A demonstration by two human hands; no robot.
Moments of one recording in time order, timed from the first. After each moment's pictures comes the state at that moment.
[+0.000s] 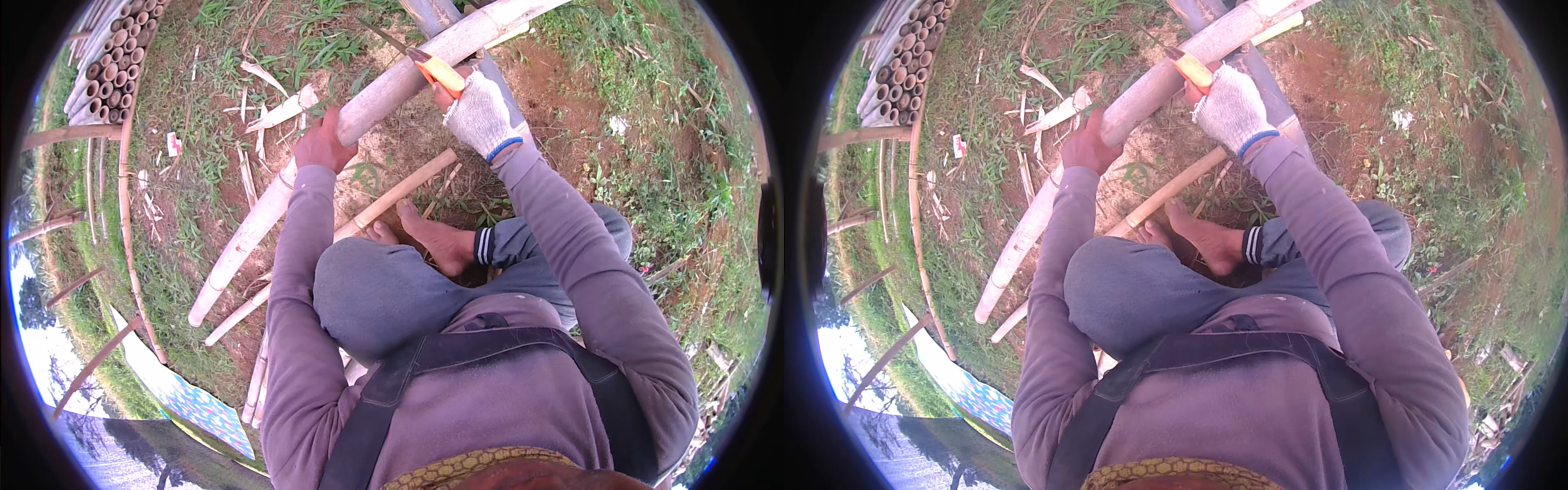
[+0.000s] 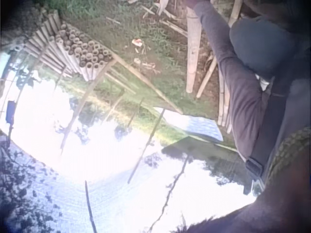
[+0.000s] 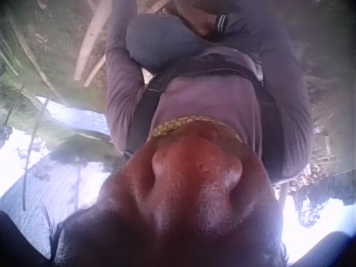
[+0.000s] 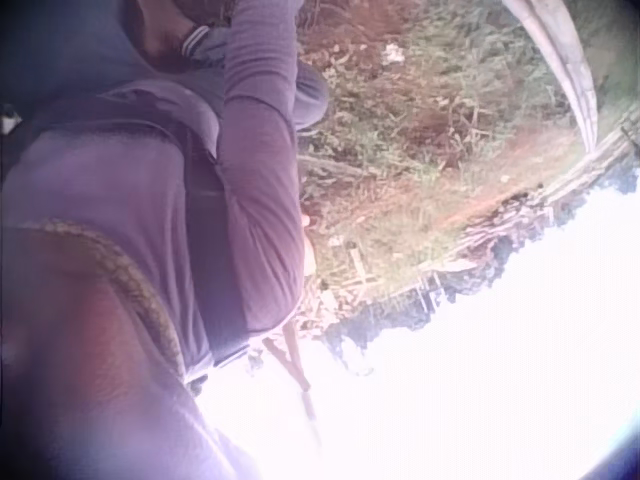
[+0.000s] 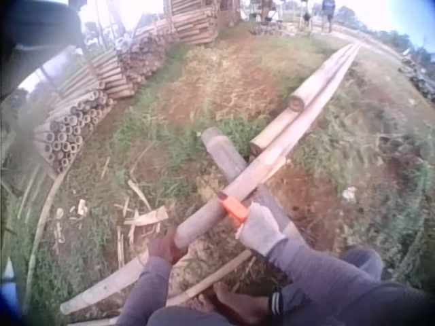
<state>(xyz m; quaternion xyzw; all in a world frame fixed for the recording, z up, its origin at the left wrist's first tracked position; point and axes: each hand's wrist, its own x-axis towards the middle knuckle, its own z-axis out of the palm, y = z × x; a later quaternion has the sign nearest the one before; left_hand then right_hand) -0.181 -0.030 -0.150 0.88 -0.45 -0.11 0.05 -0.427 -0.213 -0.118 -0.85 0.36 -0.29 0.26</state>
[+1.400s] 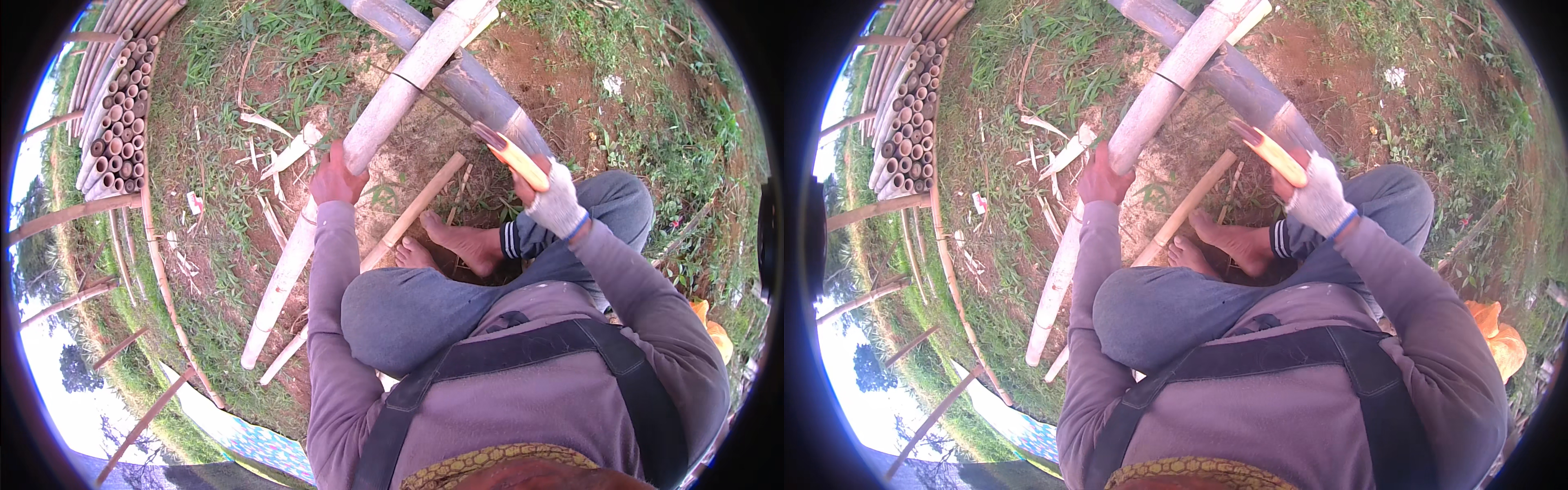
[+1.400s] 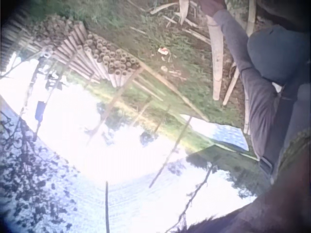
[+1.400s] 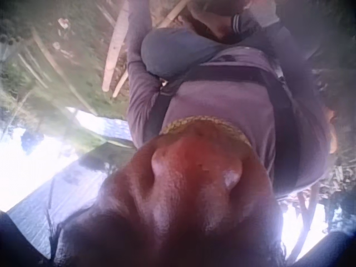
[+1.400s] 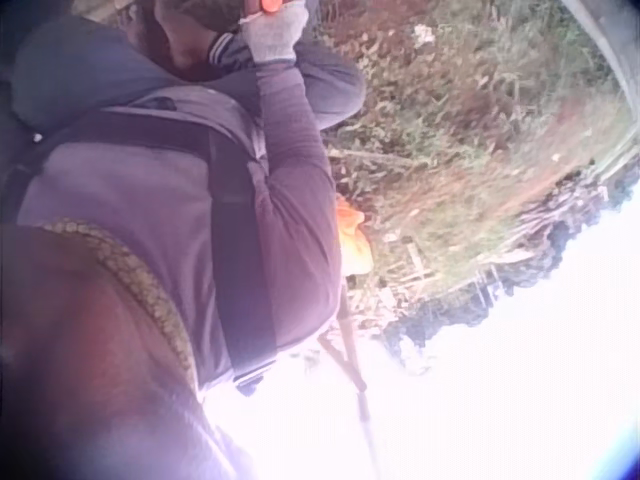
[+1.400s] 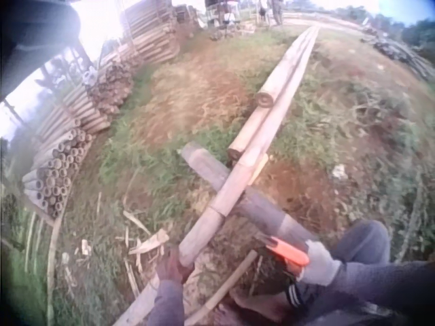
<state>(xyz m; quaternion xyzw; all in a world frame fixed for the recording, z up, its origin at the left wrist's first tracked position) -0.180 -0.013 -0.158 0.88 -0.45 -0.12 0.06 -0.571 -0.139 -0.121 -0.89 0.29 -0.27 0.21</state>
